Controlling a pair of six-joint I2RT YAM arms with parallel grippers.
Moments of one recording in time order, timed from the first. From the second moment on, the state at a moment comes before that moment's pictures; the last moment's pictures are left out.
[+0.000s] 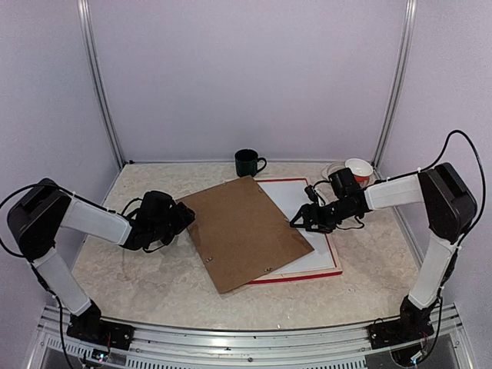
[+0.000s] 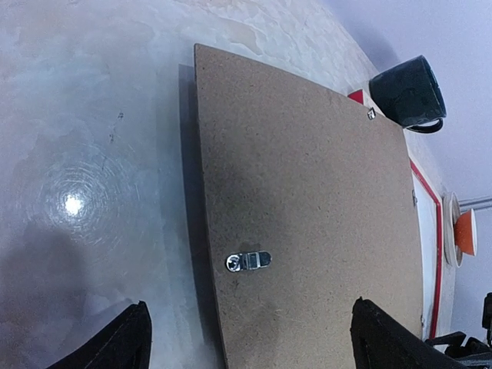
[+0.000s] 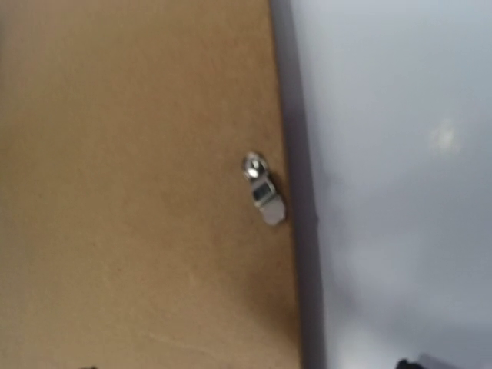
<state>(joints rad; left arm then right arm) -0.56 1.65 0.66 0.36 -0.21 -1.04 0.39 1.81 1.02 -0.14 -0.58 0.34</state>
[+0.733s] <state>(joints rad) -0.56 1.74 0.66 0.46 -0.16 -1.05 0.39 1.85 0.94 -0.03 -0.77 0.41</state>
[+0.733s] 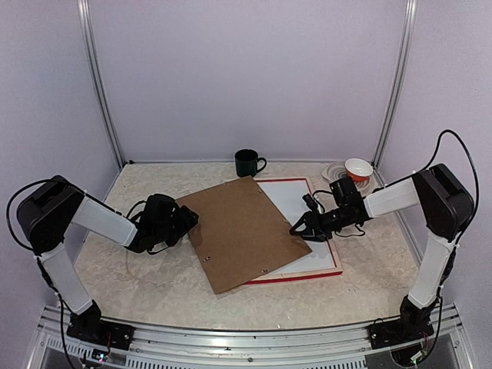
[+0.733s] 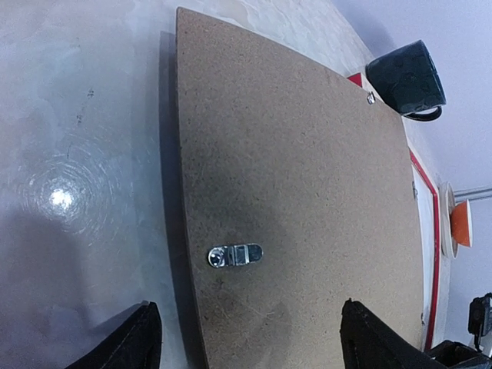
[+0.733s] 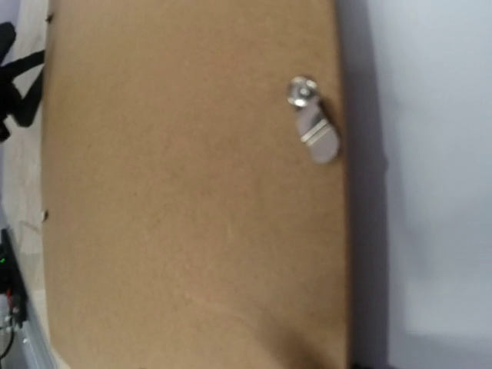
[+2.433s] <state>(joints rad) -0.58 1.74 0.62 0.55 -0.12 -1.05 0.43 1.85 0.53 0.86 -1.01 1.04</state>
